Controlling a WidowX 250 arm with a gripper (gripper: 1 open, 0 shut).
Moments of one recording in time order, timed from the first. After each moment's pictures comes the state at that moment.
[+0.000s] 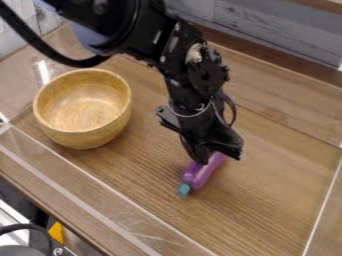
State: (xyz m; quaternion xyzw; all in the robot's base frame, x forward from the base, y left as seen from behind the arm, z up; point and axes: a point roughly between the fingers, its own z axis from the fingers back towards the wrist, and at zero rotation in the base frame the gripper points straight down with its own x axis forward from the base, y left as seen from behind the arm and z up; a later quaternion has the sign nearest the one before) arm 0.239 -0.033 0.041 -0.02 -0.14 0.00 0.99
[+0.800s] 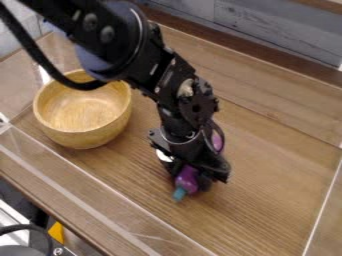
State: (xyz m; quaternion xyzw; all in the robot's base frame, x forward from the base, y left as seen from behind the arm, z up) arm 0.217 -0.030 0.014 -0.01 -0.09 0.01 1.00
